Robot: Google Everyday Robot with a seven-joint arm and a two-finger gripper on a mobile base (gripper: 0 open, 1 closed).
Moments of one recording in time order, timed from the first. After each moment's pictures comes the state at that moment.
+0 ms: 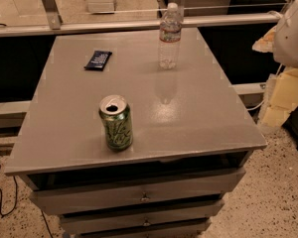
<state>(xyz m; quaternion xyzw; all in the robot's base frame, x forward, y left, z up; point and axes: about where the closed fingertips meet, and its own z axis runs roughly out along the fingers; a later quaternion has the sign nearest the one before) 0.438 -0.217 0.977 -0.60 0.78 -0.03 0.16</state>
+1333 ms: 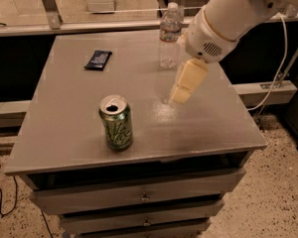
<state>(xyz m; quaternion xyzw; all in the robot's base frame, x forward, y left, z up) 0.533 -0.085 0.944 -0.62 0.74 0.06 0.26</state>
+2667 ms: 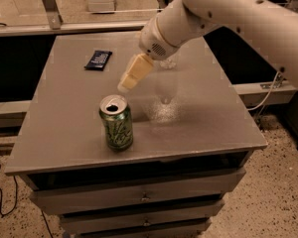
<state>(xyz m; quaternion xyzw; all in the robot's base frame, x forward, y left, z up) 0.620 0.028 0.918 -0.60 0.70 0.15 0.36</state>
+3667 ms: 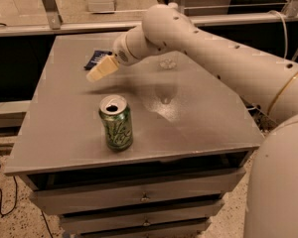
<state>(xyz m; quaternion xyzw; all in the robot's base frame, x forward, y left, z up) 0.725 0.106 0.867 -0.47 0.75 0.19 0.43</state>
